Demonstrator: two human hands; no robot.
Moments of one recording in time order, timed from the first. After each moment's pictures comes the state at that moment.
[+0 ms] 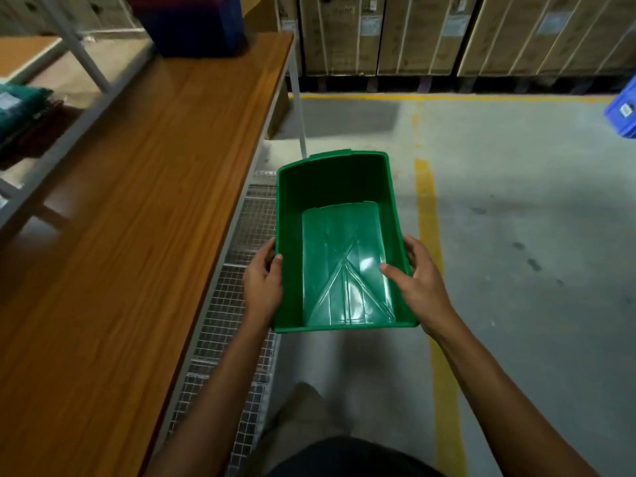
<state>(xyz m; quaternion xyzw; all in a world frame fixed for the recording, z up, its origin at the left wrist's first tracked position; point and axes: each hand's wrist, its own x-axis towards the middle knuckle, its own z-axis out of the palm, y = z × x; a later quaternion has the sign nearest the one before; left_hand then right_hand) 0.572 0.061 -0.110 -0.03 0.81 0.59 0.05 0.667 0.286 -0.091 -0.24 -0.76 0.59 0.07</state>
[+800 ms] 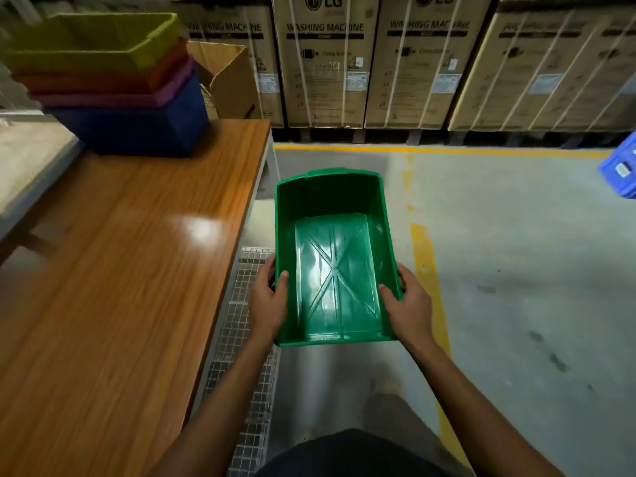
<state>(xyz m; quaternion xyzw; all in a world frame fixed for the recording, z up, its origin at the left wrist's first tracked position) 0.139 0.240 -0.130 0.03 0.81 0.59 0.02 0.240 0.437 -0.109 -0.31 -0.81 0.48 0.15</state>
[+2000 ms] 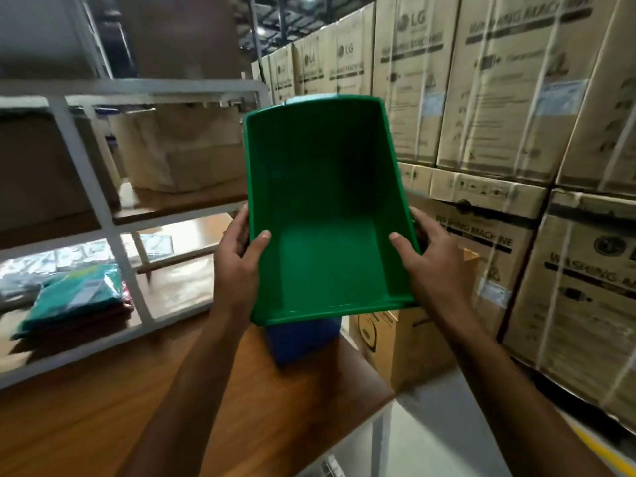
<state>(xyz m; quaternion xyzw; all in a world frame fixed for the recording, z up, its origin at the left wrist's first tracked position) -0.266 0.297 0.173 -0.08 0.65 0.58 -0.48 -0.381 0.505 0.174 0.29 -0.73 0.60 0.17</state>
